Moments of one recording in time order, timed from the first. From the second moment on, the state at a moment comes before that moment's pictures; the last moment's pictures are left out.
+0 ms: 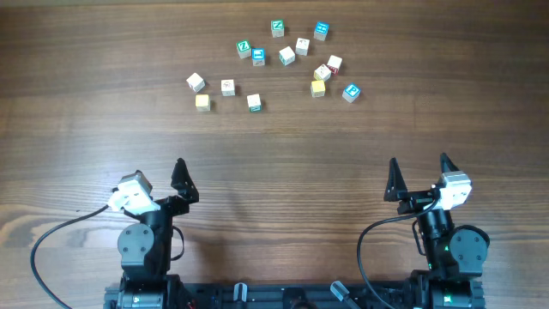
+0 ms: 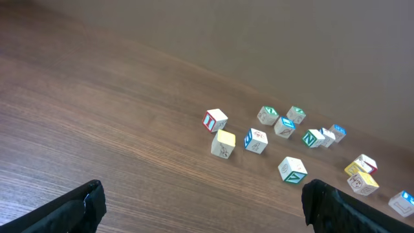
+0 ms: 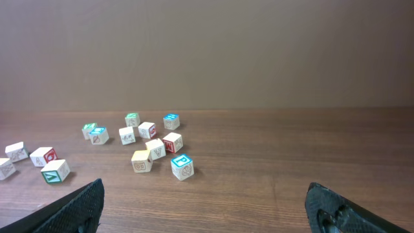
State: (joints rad) left arm 0.00 0.11 0.01 -0.07 -0.08 -0.38; right arm -0.06 0.02 0.01 0.01 -0.17 0.06
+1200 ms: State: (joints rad) left arm 0.00 1.87 2.43 -1.57 0.34 -0.15; right arm -0.06 0.03 0.01 0.01 -0.17 0.06
